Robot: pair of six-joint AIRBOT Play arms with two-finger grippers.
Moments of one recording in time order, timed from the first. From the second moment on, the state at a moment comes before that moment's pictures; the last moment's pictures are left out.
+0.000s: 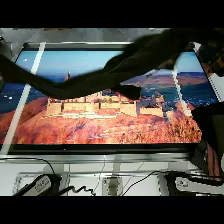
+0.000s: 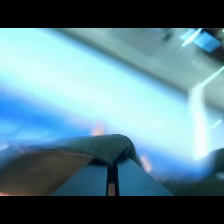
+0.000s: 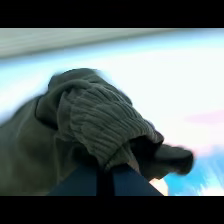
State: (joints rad) left arm 0.54 -1.15 1.42 0.92 -0.87 -1.28; right arm -0.21 -1.40 1.97 -1.32 1.21 1.56
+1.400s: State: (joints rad) left arm 0.72 -1.36 1.14 1.75 -1.21 -1.20; right arm -0.39 -0.89 0.75 -1.57 1.80 1.29
